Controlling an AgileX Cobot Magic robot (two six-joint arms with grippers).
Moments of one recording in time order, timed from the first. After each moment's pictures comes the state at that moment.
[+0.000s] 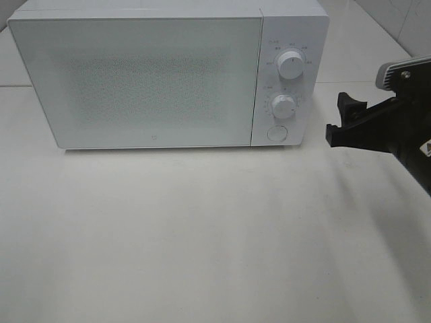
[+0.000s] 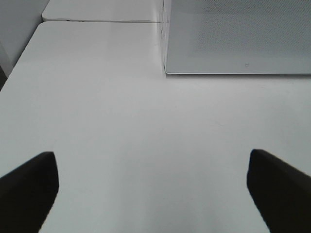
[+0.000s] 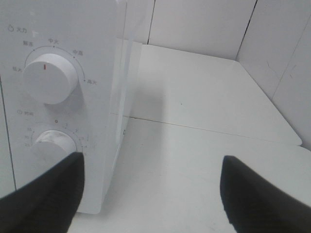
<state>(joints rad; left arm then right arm) 0.10 0.00 -0.52 -0.15 1.09 0.13 0.45 1.59 -0.31 0.51 -1.17 -0.28</state>
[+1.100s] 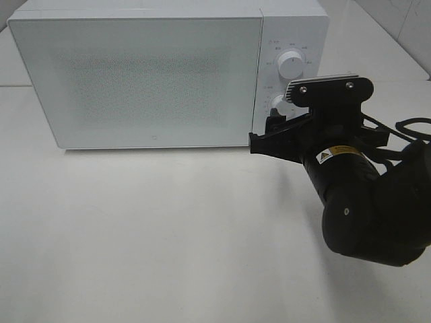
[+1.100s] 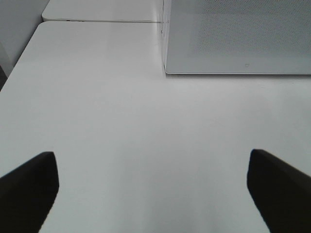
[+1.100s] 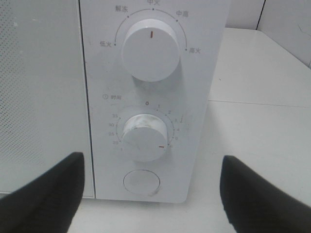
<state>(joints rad) 0.10 0.00 -0.52 -0.15 1.09 0.13 0.76 1.86 -0.55 0.88 -1.21 -0.28</state>
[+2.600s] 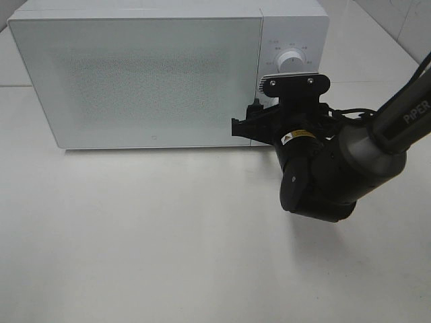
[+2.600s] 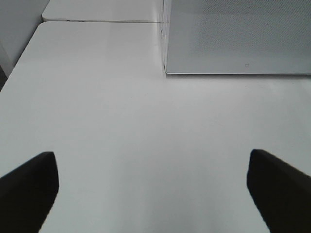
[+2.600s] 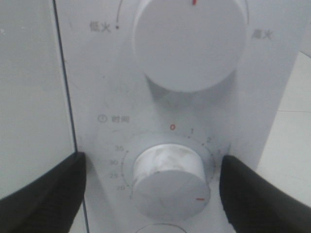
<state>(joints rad) 0.10 0.00 -0.52 -0.15 1.09 0.13 0.63 2.12 -0.82 0.77 -1.21 -0.23</state>
